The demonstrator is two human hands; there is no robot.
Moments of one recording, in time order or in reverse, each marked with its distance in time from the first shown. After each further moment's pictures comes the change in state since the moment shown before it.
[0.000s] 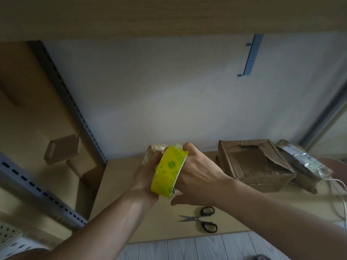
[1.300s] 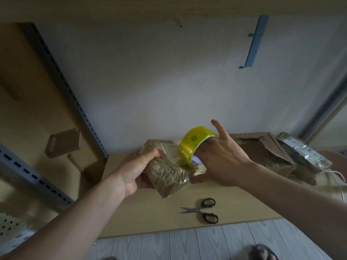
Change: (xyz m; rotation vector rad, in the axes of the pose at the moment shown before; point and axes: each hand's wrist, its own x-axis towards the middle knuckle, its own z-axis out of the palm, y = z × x) left_hand -0.017 0.038 -0.018 0.436 -0.018 -0.053; right_hand -0.029 0.039 0.015 0.005 -0.281 0.196
